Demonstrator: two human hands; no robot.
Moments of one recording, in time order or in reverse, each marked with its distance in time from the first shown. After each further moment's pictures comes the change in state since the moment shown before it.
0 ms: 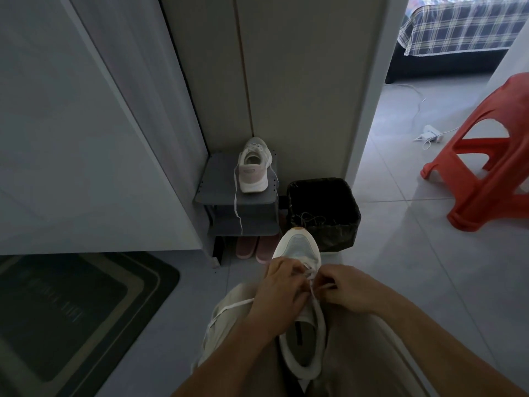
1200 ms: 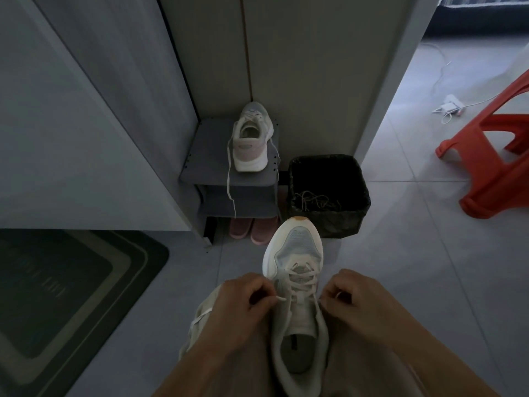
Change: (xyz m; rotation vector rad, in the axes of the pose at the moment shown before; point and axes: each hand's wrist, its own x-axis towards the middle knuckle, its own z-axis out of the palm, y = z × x) left_hand -0.013 -0.039 -0.027 -0.394 -0.062 -0.344; right_hand 0.006 0.012 0.007 -0.066 0.232 -0.091
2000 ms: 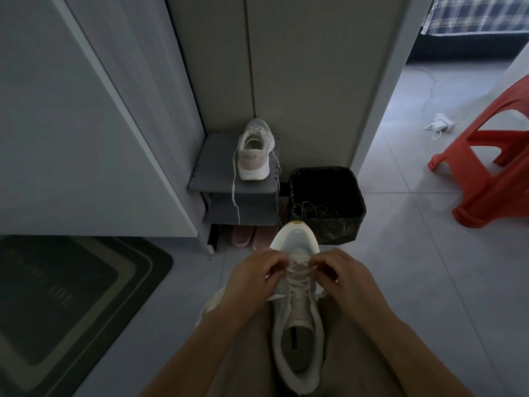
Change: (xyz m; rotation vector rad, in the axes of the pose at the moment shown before) left_hand 0.025 0.012 0.000 0.174 0.022 0.179; right_hand 0.011 -0.008 0.018 0.131 0.265 -0.020
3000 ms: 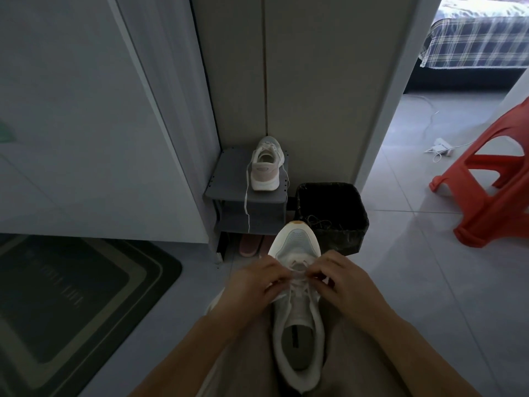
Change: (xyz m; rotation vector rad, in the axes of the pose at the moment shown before) left_hand -0.034 0.004 -0.026 0.052 0.031 0.239; right_hand -0.013 -0.029 -0.008 -0.113 -0.009 -0.277
